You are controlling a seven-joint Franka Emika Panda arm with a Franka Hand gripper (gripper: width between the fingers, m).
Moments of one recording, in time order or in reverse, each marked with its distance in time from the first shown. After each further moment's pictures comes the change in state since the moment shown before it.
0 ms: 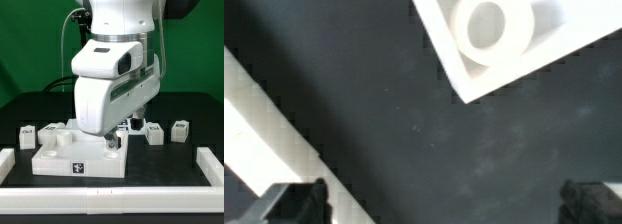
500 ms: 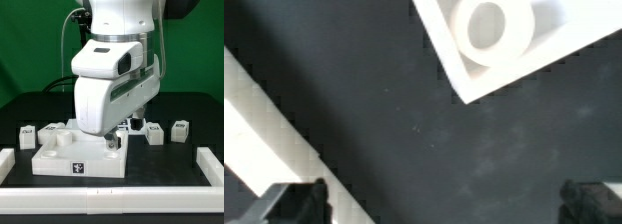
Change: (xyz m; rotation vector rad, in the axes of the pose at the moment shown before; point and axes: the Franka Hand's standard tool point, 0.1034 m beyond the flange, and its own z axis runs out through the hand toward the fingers) arm 0.000 0.000 0.000 0.000 0.000 0.000
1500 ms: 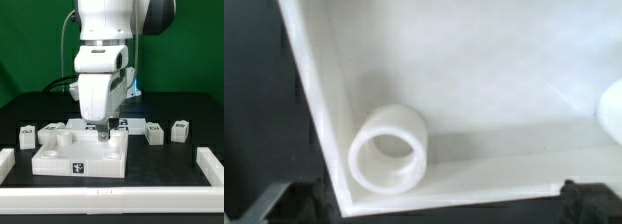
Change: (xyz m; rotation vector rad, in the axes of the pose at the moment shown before) arm -0.058 -0.047 0.022 -0.126 0.027 -0.309
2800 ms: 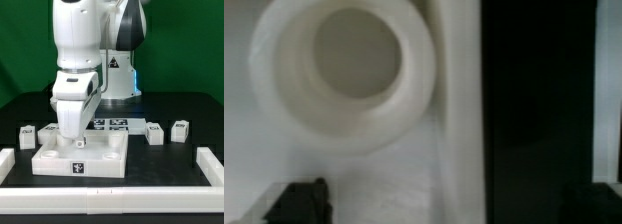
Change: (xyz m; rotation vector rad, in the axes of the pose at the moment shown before) arm -0.079 -0.103 0.047 0.185 -0.029 -0.029
